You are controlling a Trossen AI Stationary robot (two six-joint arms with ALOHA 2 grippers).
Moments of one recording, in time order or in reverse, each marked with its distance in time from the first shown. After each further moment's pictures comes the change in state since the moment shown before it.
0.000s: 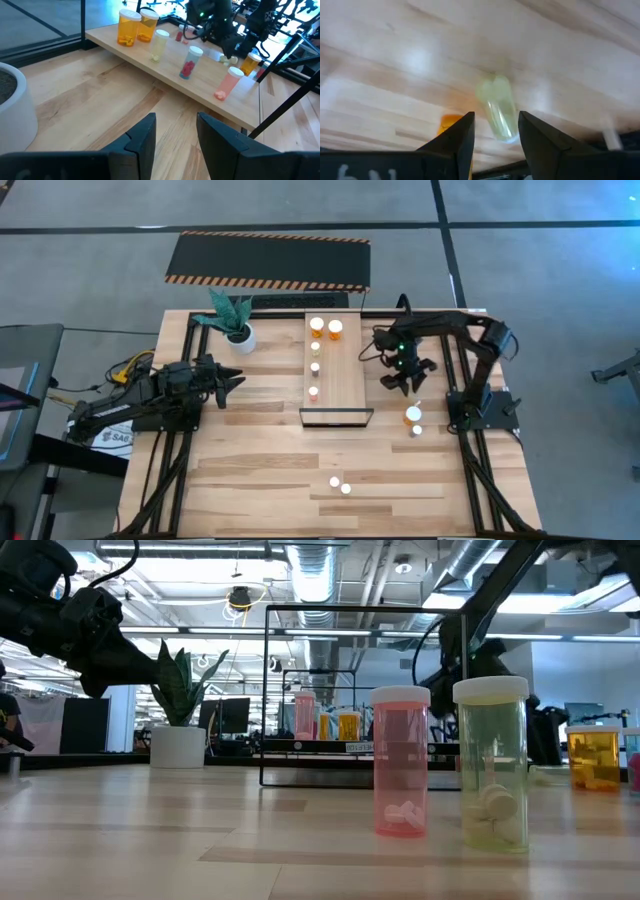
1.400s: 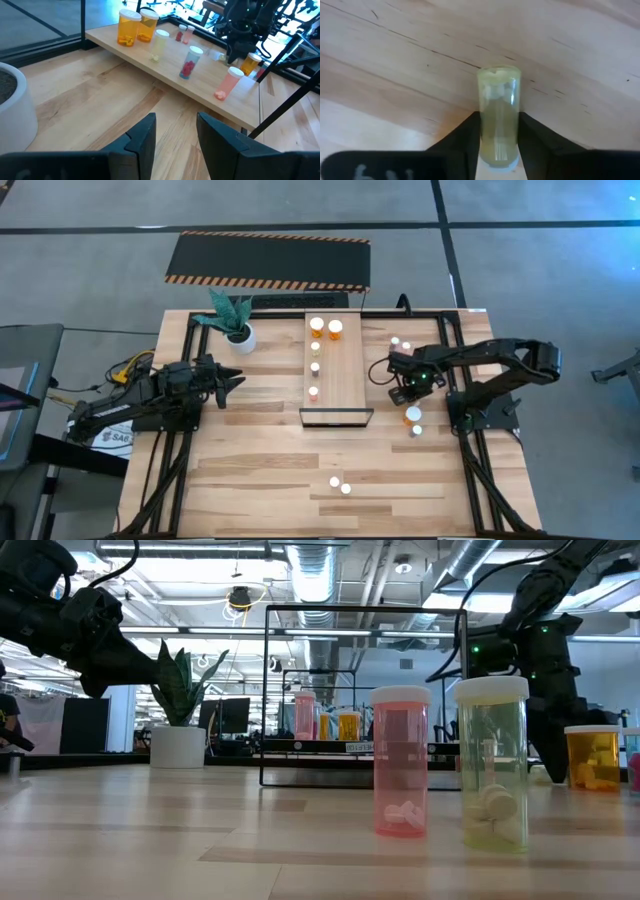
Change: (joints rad) left arm 0.000 0.000 0.000 0.000 0.000 0.000; right arm 0.249 -0.440 -0.385 0.461 0.199 0.413
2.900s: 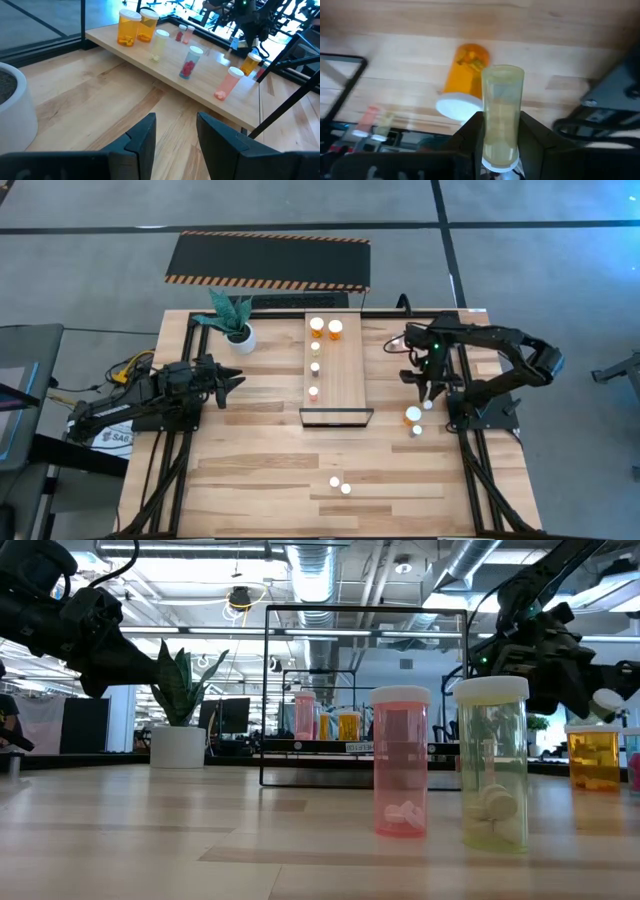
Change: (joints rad) left arm 0.000 0.000 0.000 0.000 0.000 0.000; right arm -0.361 0.001 0.152 -0.547 -0.427 -0.098
